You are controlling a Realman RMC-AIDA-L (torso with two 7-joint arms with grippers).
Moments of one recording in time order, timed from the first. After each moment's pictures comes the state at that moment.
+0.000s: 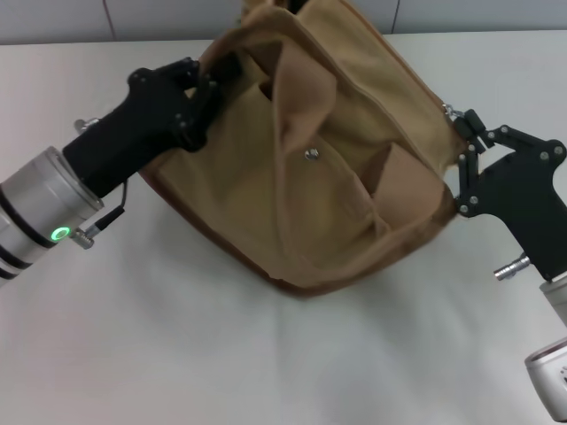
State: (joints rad) left arm -0.55 -2.08 0.97 0.15 1.10 1.60 -0.83; right arm 0.39 2.09 -0.23 0.26 -1.57 -1.64 -0.57
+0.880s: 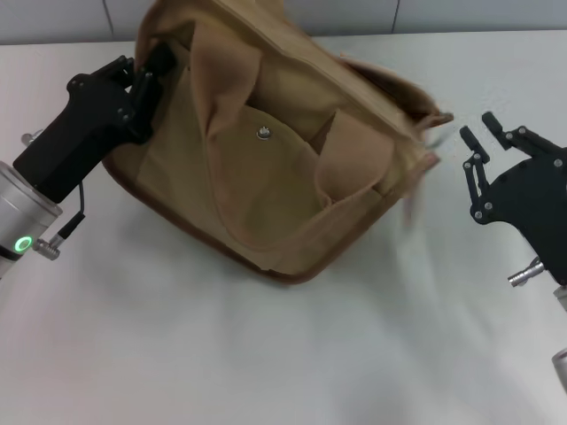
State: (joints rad) left arm -0.48 -2.08 0.96 0.14 1.00 1.59 -0.82; right arm 0.36 2.09 -0.24 0.21 -1.57 -1.63 -0.44
